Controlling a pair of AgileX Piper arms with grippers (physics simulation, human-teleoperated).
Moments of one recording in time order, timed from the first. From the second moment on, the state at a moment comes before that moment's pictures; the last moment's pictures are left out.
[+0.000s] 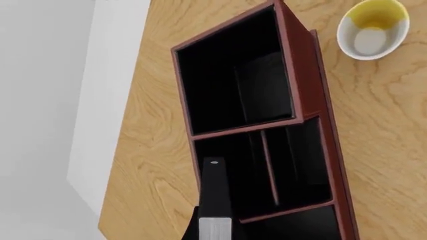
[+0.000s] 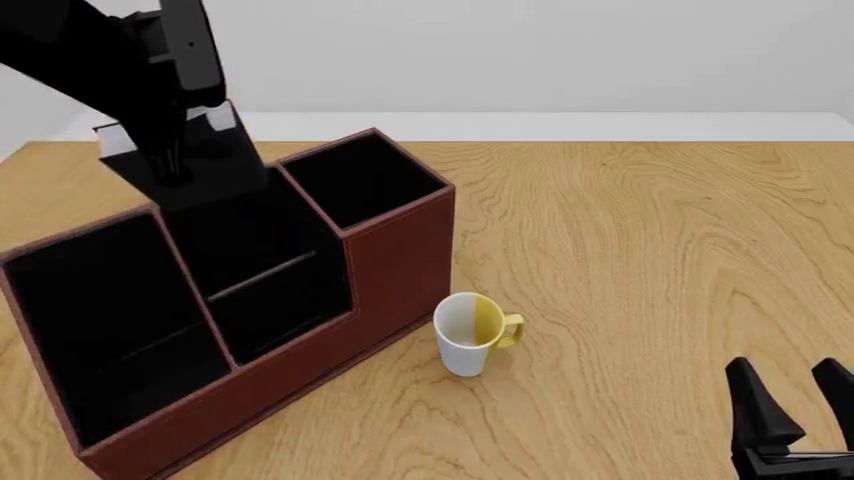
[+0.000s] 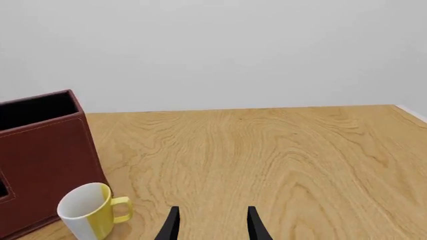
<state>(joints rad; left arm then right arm) -0.27 1.47 -1.73 1.22 1.02 0.01 0.08 0.00 -0.05 0.04</state>
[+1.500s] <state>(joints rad) -0.29 1.57 -1.74 1.22 0.98 0.01 0.09 0.00 -0.06 0.04</state>
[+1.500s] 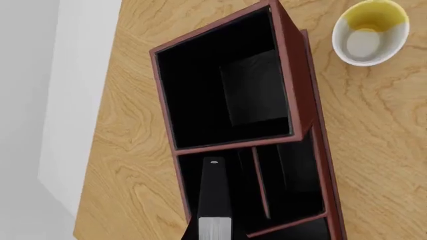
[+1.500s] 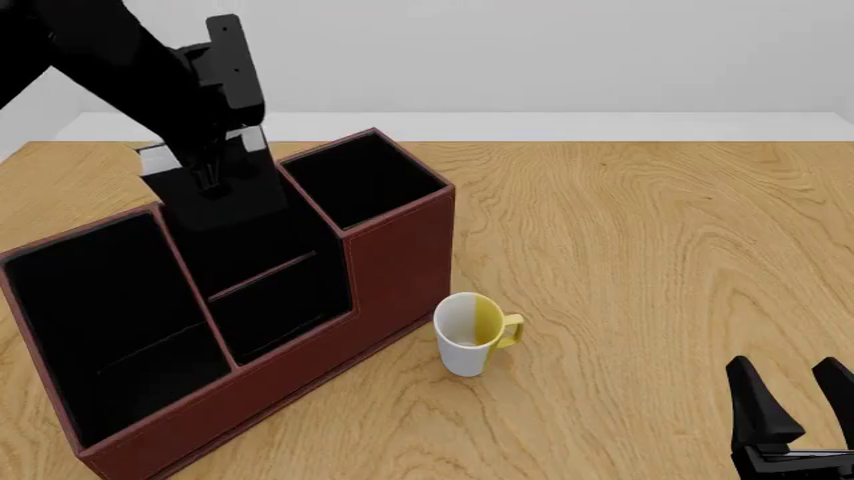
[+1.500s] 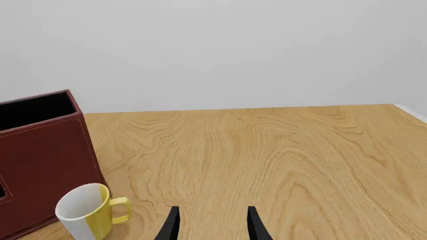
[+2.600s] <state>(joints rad) -0.31 1.55 -1.47 1.01 0.90 0.00 0.08 0.00 -0.05 0.04</state>
